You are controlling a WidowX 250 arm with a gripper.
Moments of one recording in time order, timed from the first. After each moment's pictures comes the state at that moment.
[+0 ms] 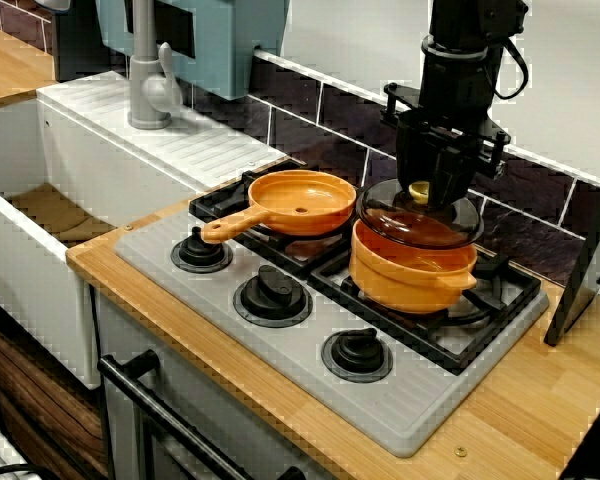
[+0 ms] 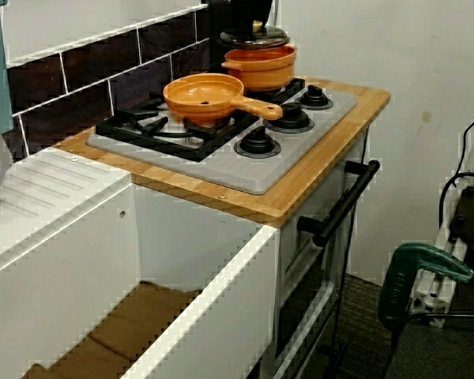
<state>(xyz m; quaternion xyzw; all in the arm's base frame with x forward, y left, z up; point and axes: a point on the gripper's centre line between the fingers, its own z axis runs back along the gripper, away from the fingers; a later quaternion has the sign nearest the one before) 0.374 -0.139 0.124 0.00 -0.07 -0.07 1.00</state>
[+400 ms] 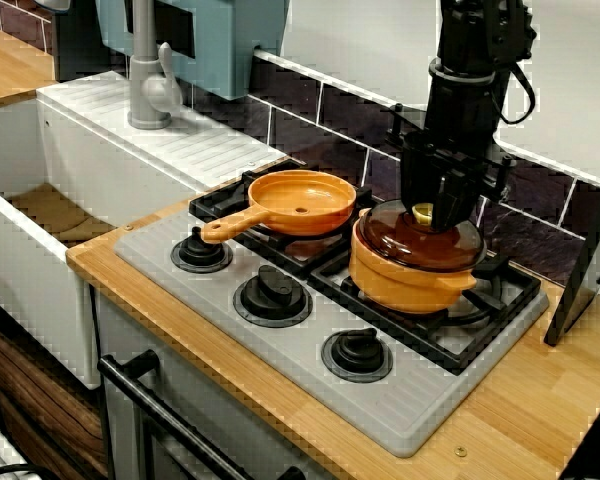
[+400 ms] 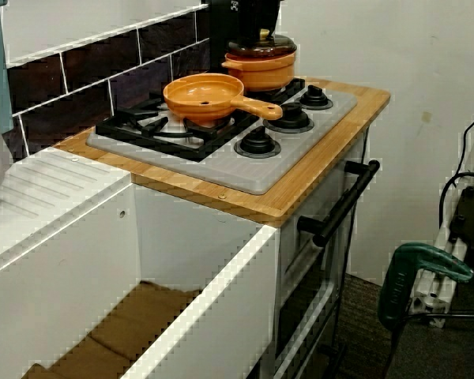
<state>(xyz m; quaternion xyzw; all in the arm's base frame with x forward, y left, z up) 0.368 -0.149 0.114 0.00 -0.06 -0.08 1.00</state>
